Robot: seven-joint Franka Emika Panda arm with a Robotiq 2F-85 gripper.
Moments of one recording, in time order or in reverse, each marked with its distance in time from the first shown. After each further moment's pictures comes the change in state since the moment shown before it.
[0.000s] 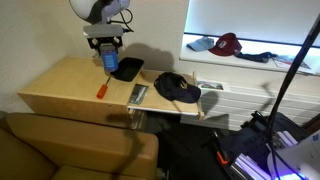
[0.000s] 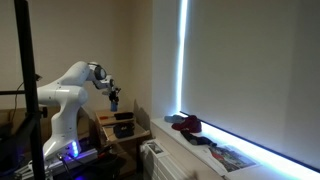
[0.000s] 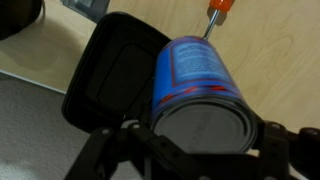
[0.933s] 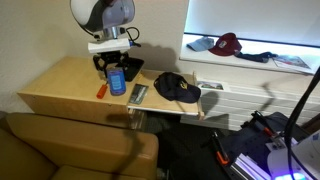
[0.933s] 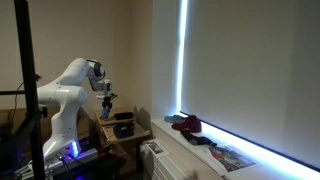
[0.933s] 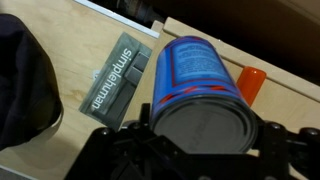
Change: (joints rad) arm -0.023 -0.104 0.077 -0.269 0.135 -0.089 -0.044
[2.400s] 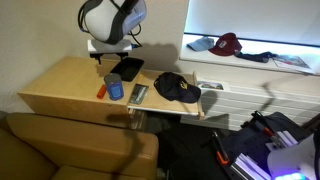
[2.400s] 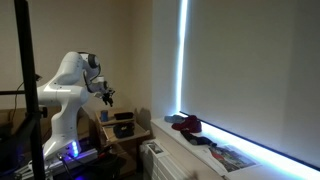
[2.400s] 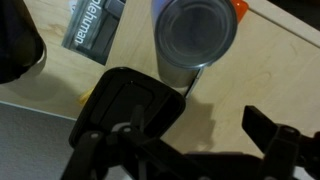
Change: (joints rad) arm 0.122 -0.198 -0.129 -0.325 -0.179 0.488 0.173
